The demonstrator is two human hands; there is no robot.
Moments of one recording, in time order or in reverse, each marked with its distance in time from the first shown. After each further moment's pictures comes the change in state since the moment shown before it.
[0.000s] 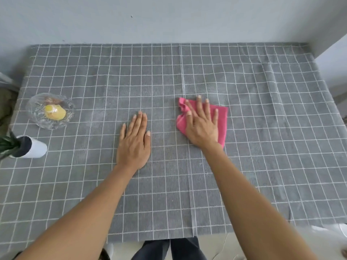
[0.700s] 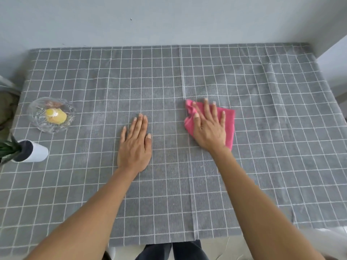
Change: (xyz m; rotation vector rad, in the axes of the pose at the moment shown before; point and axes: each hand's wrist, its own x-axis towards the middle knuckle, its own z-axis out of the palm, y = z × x) left_hand 0.000 0.001 -0.001 -0.002 0.000 -0.007; right_hand -0.002 0.021 -0.003 -0.002 0.029 0.027
